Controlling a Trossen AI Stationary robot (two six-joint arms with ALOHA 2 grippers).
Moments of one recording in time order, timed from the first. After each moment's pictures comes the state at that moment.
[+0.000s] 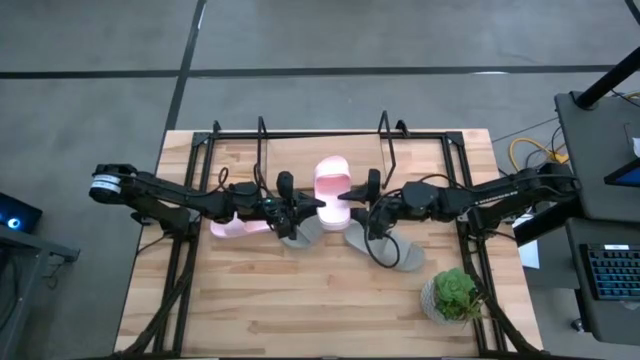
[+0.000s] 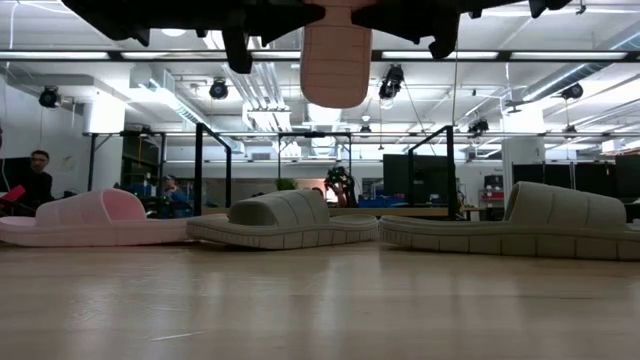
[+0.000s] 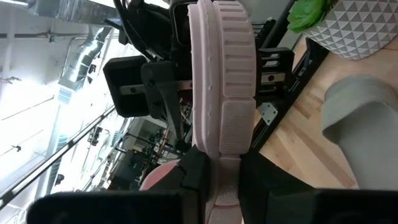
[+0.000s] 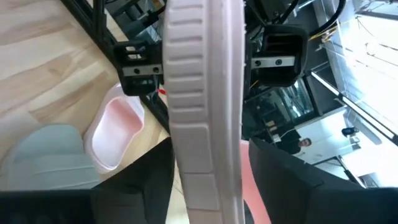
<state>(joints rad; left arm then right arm) -0.07 1.33 0.71 0.70 -0.11 1.11 0.12 1.29 0.78 0.39 0.21 -1.00</state>
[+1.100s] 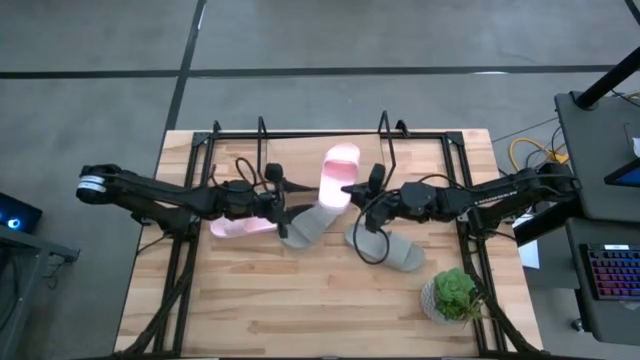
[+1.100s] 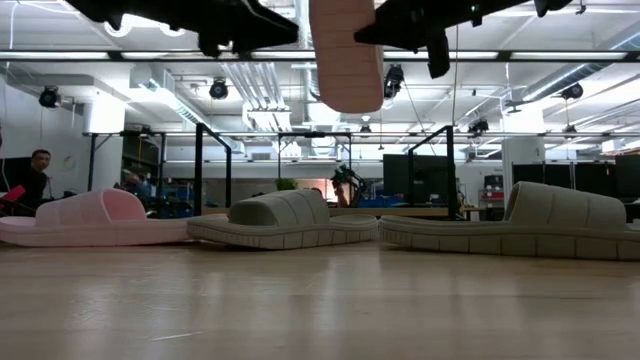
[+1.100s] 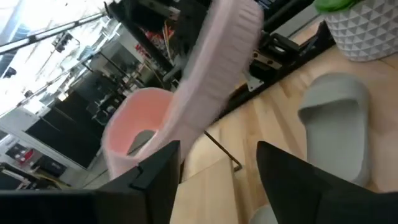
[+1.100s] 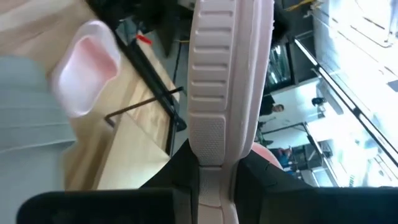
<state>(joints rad) -0.07 1.17 0.71 0.38 -0.29 0.68 0.12 1.29 0.78 0.35 0.42 -1.11</state>
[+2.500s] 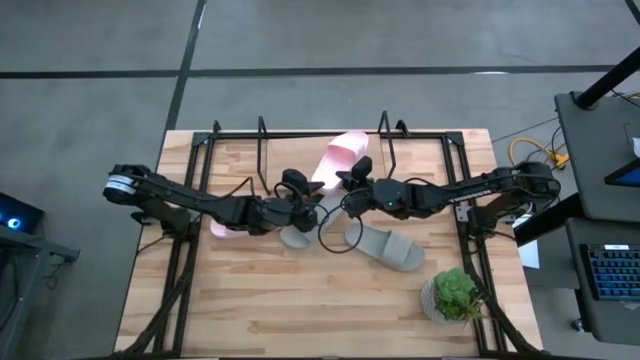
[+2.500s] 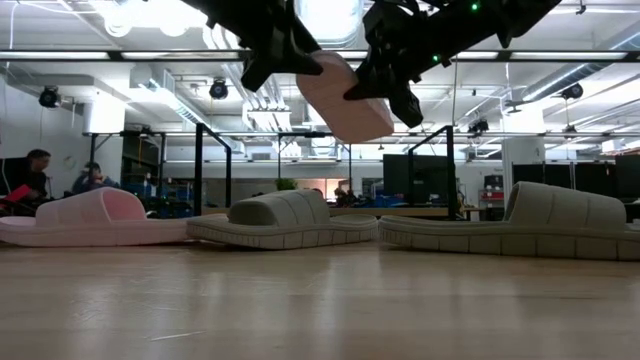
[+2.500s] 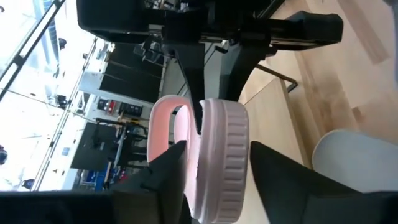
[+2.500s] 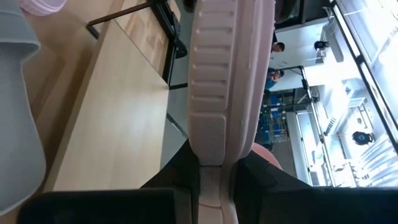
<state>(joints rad) -0.16 1.47 0.98 0.19 -0.79 0.93 0.02 1.48 0.84 0.35 0.62 -1.15</state>
